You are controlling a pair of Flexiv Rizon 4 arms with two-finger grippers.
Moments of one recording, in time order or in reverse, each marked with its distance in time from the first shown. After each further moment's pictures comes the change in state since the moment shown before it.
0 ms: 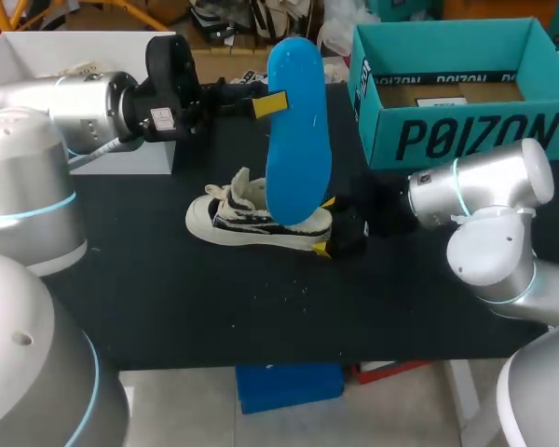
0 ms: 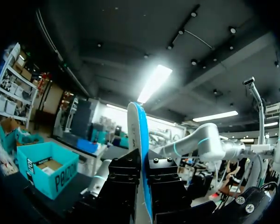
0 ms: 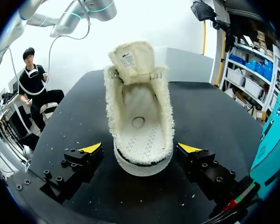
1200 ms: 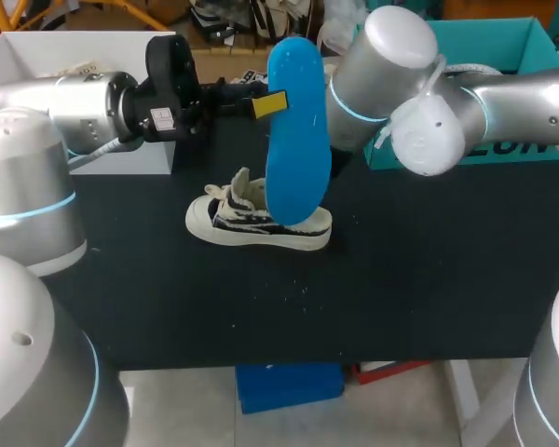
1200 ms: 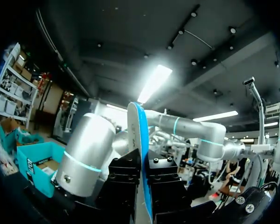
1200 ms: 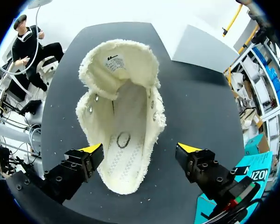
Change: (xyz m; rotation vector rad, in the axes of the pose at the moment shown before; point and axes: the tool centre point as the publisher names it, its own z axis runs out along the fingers) left arm 0.000 0.000 0.000 0.000 0.000 0.000; right arm -0.023 0.078 0.008 0.593 -0.012 -0.162
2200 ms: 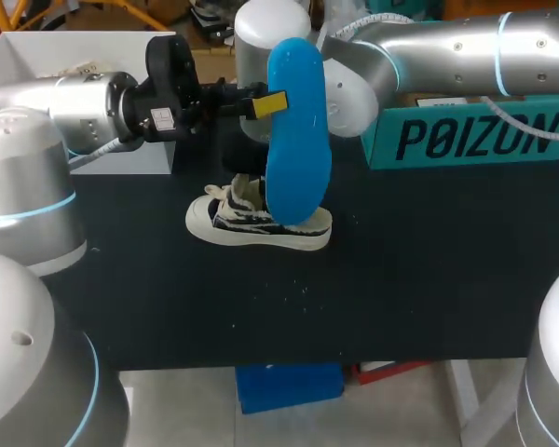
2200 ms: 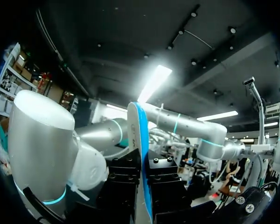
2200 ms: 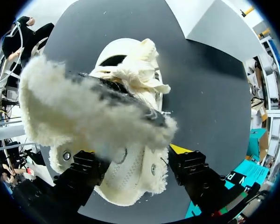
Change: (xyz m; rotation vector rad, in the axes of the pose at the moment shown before) left arm 0.000 0.000 0.000 0.000 0.000 0.000; right arm -0.003 0.026 0.037 0.323 0.051 0.004
